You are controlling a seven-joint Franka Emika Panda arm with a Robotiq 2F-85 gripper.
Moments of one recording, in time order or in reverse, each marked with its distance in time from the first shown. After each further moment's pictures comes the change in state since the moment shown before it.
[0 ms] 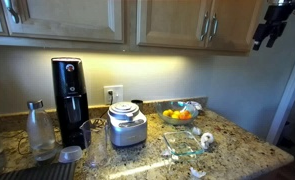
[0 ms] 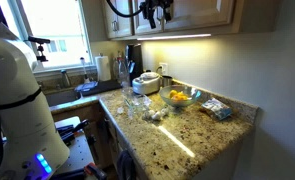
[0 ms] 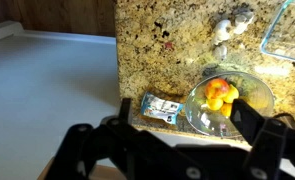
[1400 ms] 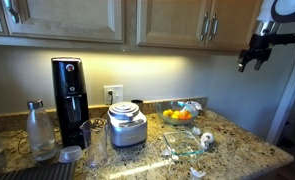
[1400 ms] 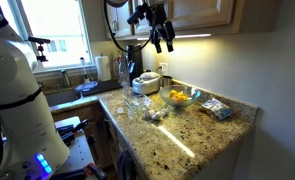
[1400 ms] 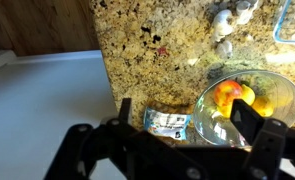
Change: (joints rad) arm -0.002 0.147 0.004 -0.131 0.000 0.249 0.202
